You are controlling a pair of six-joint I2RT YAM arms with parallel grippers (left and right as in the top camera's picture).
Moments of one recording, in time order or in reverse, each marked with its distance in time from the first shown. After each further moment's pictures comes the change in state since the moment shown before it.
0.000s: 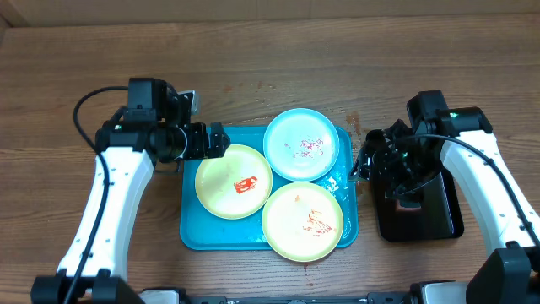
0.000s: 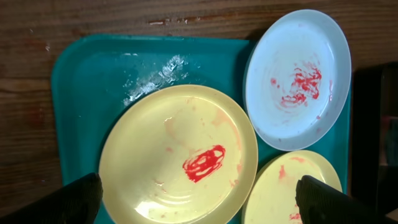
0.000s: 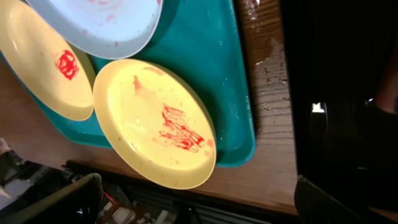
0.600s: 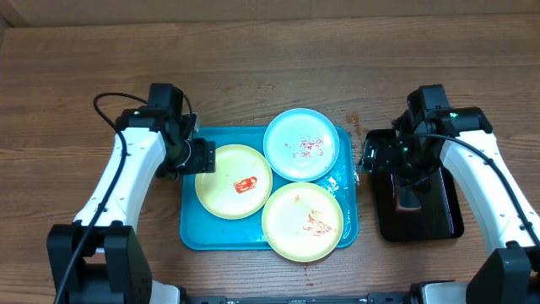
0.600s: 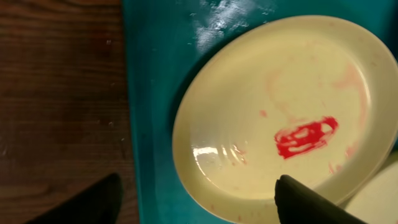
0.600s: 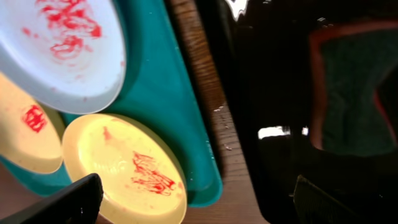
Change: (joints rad) left arm -0.033 0.150 0.002 -0.135 -0.298 0.004; right arm 0.000 0.000 0.000 0.101 0.180 0.089
